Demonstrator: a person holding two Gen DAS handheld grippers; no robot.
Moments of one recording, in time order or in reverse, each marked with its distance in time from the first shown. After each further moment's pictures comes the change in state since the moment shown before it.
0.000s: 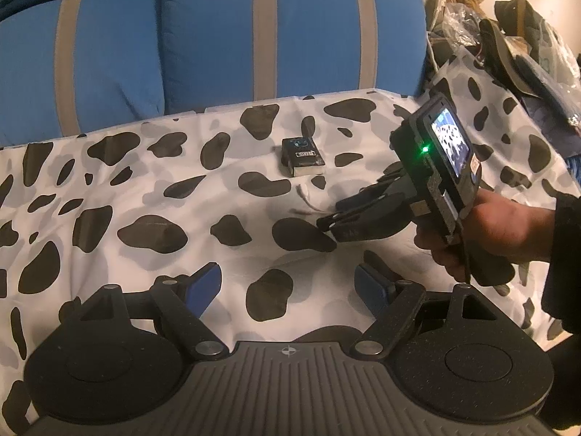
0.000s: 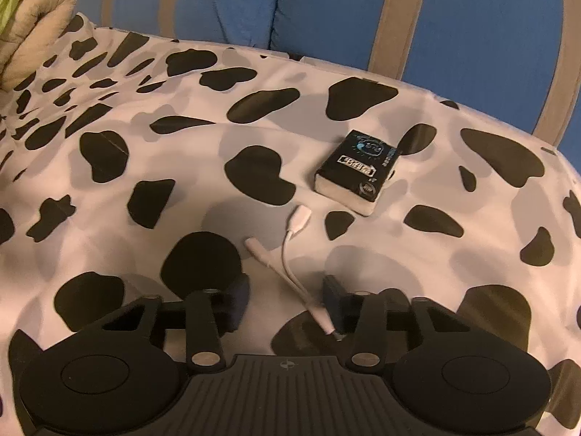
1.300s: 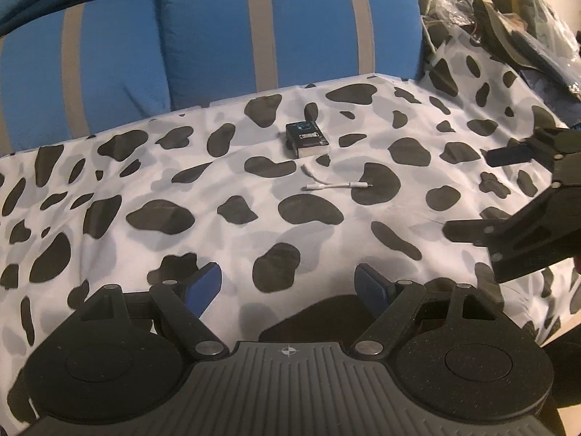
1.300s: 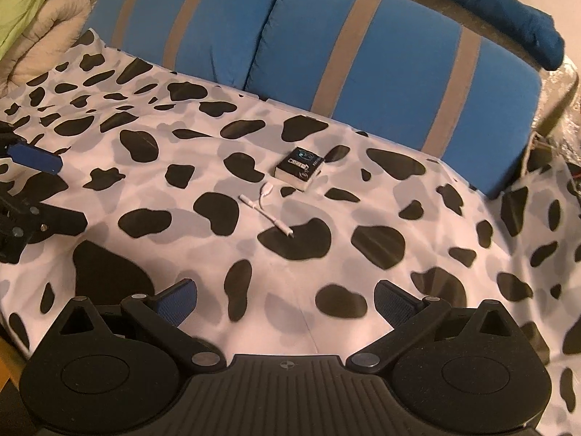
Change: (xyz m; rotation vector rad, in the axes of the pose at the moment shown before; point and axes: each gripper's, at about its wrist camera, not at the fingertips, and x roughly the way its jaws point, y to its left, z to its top) left arm 0.002 -0.010 -0.027 0.063 -0.012 0.063; right arm -0.153 0.034 -0.078 -0.035 -0.131 -0.212
